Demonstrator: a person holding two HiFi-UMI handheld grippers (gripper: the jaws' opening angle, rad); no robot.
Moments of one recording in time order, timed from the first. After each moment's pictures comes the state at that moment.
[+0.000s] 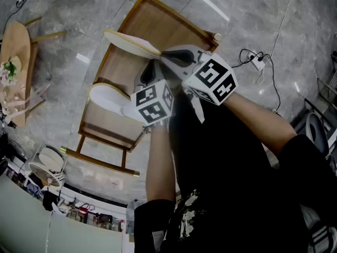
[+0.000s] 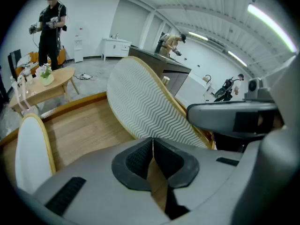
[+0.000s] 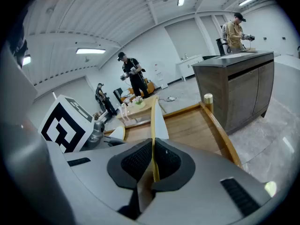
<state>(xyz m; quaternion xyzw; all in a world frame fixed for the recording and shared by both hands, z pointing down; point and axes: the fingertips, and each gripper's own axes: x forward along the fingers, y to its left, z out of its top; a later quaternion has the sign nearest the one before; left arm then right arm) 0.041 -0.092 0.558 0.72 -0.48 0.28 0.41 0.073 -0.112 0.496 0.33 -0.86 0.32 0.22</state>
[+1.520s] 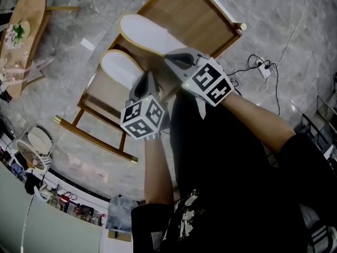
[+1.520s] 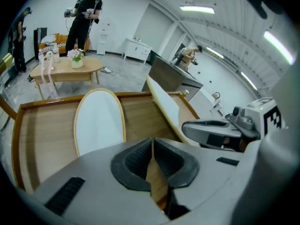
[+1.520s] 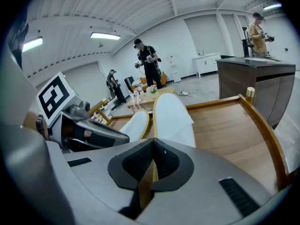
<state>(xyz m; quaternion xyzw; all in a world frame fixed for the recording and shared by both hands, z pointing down) -0.076 -0.010 0.531 0.67 -0.53 0.20 0.48 -0.016 -0.045 0.511 0.26 -0.89 0.27 0.27</state>
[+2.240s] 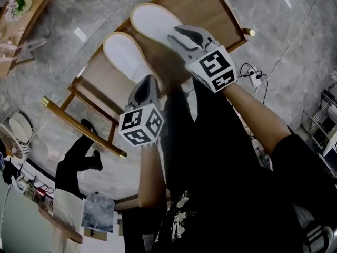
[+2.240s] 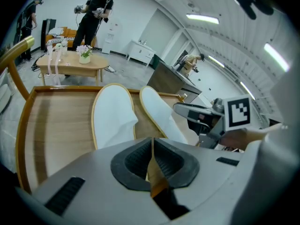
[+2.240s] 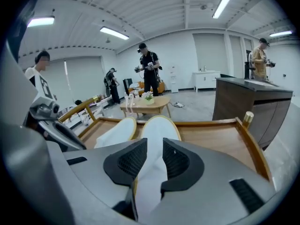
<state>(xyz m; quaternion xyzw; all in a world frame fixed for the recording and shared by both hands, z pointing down) -0.091 0.033 0.520 0.67 -0.54 0.15 0.49 -0.020 -0.089 0.509 0.30 -0.90 0.18 0.27</state>
